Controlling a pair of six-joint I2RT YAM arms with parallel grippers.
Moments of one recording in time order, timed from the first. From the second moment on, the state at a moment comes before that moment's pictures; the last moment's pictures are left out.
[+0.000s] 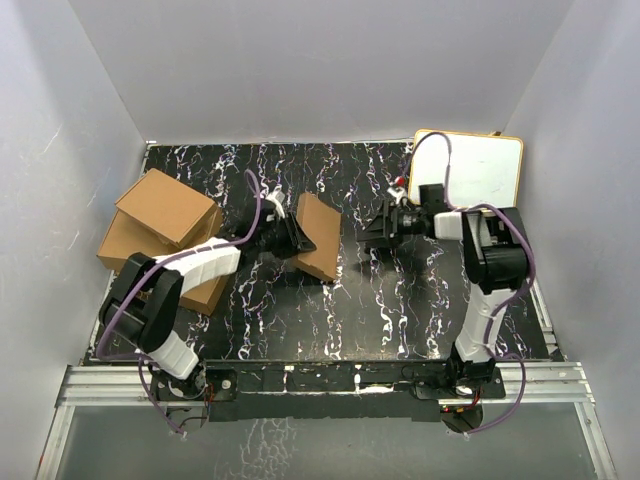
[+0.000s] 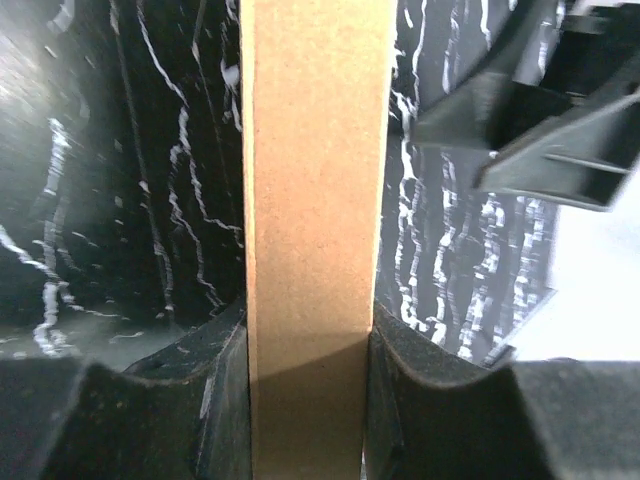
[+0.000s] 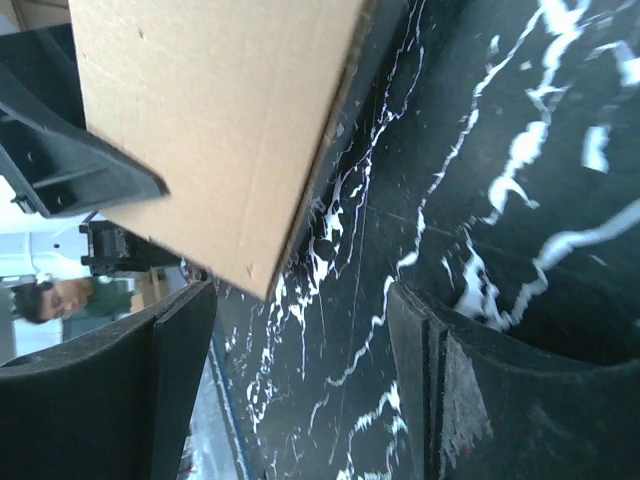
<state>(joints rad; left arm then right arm) -0.52 1.61 0.81 0.14 0.33 -0.85 0.10 2.00 1.03 0.13 -1.13 0.42</state>
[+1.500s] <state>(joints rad) -0.62 1.28 1.20 -0.50 0.07 -0.41 -0.20 1.35 1.02 -0.46 -0.88 -0.40</state>
